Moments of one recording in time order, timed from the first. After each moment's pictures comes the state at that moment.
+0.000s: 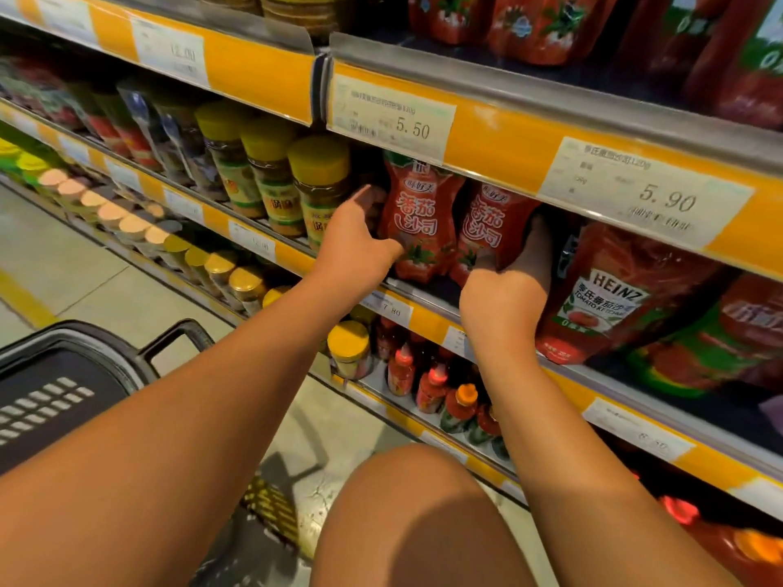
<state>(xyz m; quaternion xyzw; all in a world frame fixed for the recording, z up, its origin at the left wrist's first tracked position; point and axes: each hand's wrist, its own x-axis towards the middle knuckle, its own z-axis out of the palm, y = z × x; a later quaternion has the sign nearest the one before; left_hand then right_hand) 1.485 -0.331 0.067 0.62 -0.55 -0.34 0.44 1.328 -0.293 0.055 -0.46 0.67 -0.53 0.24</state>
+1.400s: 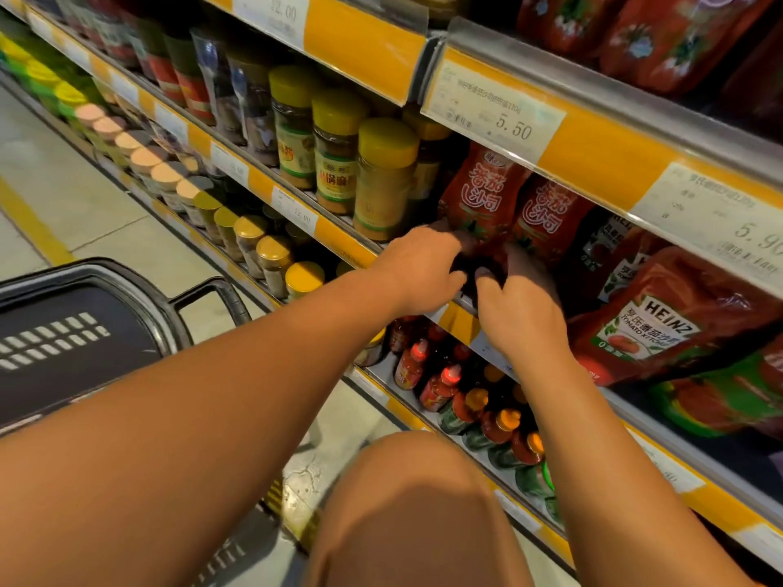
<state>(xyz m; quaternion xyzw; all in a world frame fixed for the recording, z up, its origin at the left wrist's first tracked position) 1.483 -0.323 0.056 0.59 -0.77 -0.18 0.14 1.322 -0.307 0.050 -0.68 0.69 -0.17 0.14</state>
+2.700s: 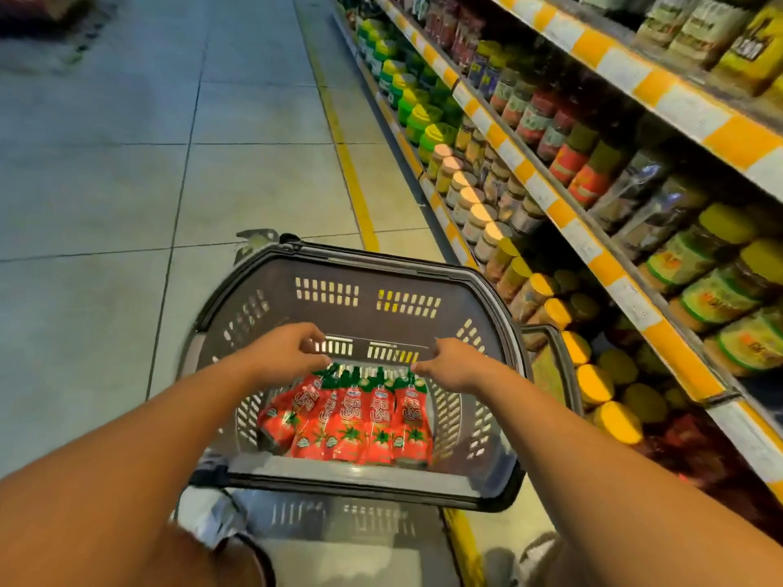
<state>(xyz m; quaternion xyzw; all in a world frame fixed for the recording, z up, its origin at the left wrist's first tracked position) 1.900 0.104 -0.033 0.84 -0.29 -0.37 0.28 1.724 -0.125 -0.003 -0.86 0.34 0.24 0.30</state>
